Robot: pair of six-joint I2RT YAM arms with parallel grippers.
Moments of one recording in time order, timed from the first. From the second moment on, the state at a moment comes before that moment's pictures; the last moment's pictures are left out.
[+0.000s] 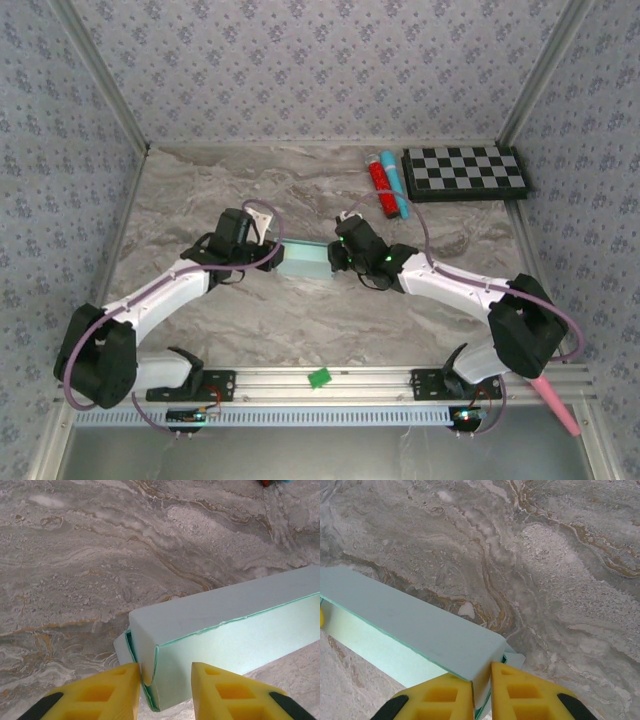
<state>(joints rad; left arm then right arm) -0.51 1.26 0.75 -0.26 0.19 -0.24 0.82 1.44 0.92 -0.24 0.14 0.56</state>
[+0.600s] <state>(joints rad) -0.51 1.12 0.75 -0.39 0.10 -0.14 0.82 1.45 0.92 -0.27 0.13 0.53</state>
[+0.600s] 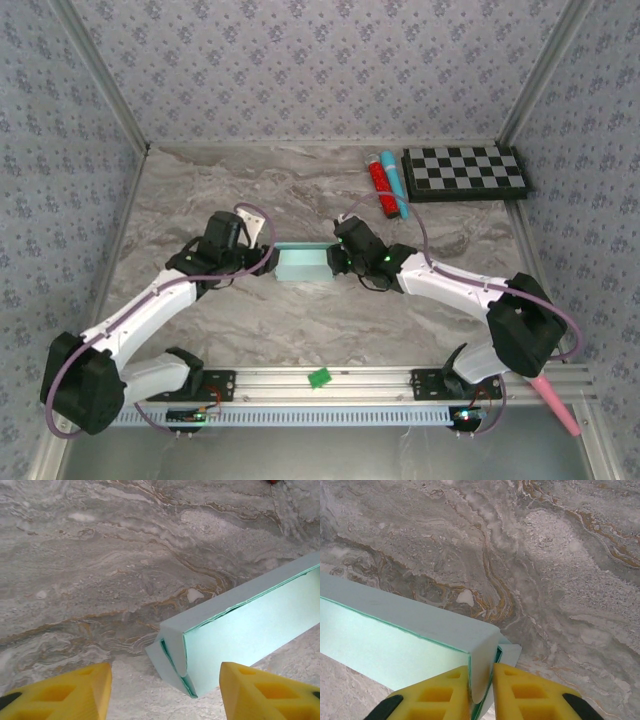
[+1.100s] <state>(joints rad) -0.51 1.14 0.82 -0.42 0.09 -0.07 0.82 1.45 0.92 -0.27 0.12 0.53</state>
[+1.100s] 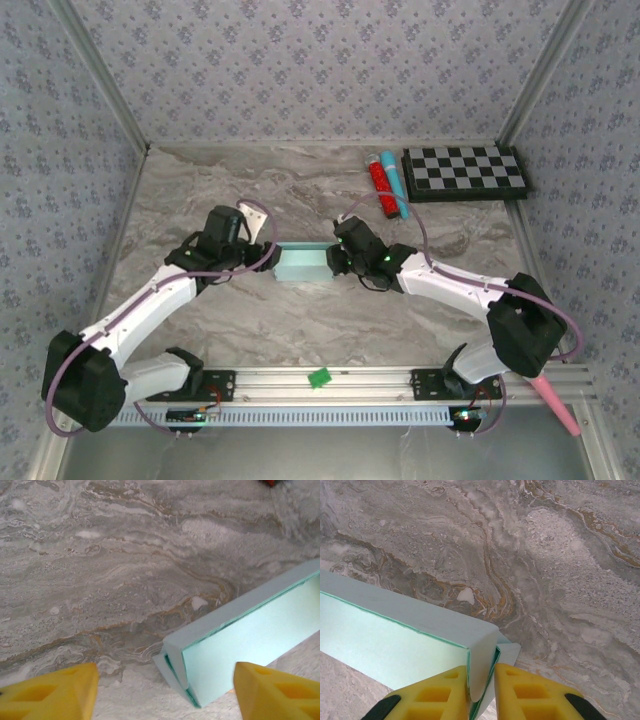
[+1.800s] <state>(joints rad) -0.52 1.57 1.34 -0.88 0.37 0.84 0.82 1.45 0.92 -0.27 0.12 0.52</state>
